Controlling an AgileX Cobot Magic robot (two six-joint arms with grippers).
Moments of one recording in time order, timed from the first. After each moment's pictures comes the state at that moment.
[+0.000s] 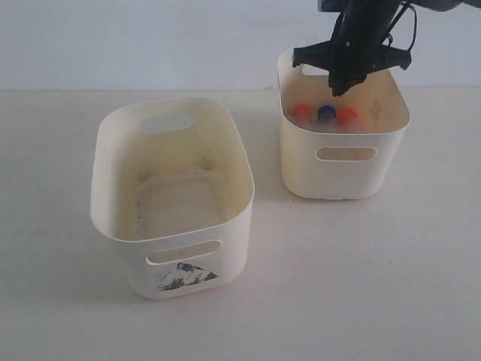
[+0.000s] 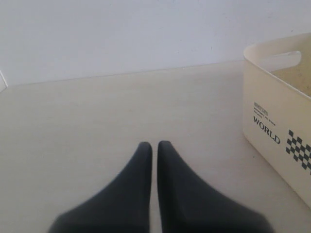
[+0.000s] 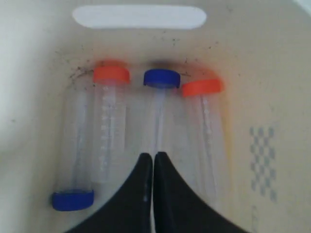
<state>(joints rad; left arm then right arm) -0.02 0.01 0.00 0.13 0.27 -0.02 0.18 2.26 -2.03 -0.11 0.99 0.35</state>
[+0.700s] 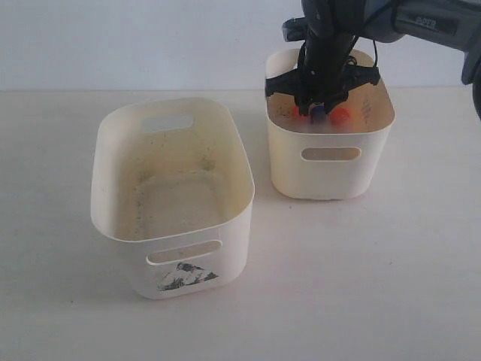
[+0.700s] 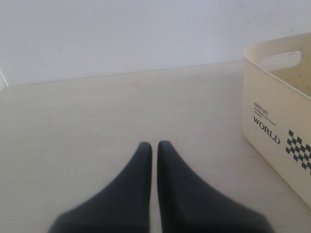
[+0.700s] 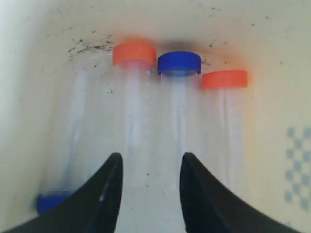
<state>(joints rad) -0.02 0.01 0.00 0.13 0.27 -0.02 0.29 2.32 -2.03 -0.27 0.97 0.45</state>
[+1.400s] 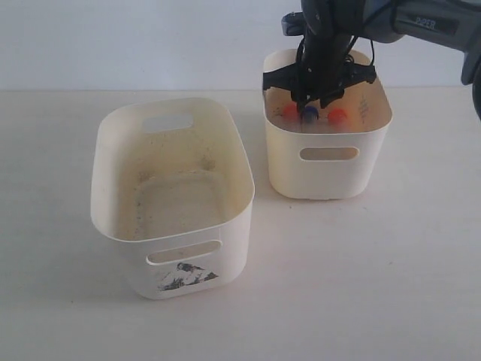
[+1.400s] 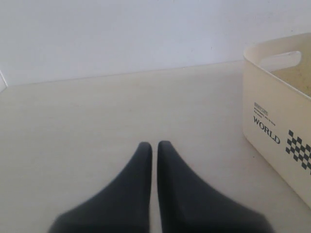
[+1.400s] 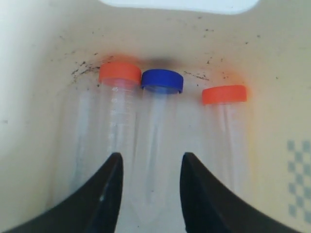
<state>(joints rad) -0.02 0.01 0.00 0.13 0.27 -0.02 0.29 2.32 -2.02 -0.27 0.92 0.49</state>
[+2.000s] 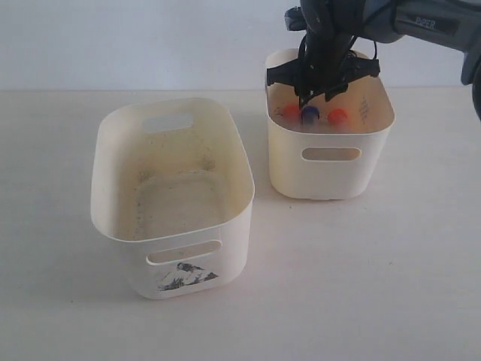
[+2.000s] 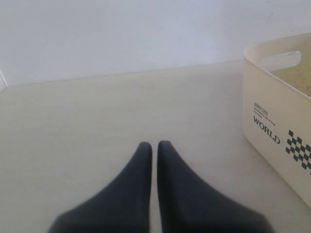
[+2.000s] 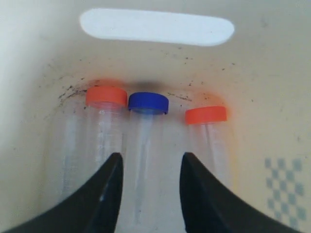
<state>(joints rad) -0.02 0.01 0.00 0.13 0.27 -0.02 0.29 2.32 -2.02 -0.36 0.89 0.56</state>
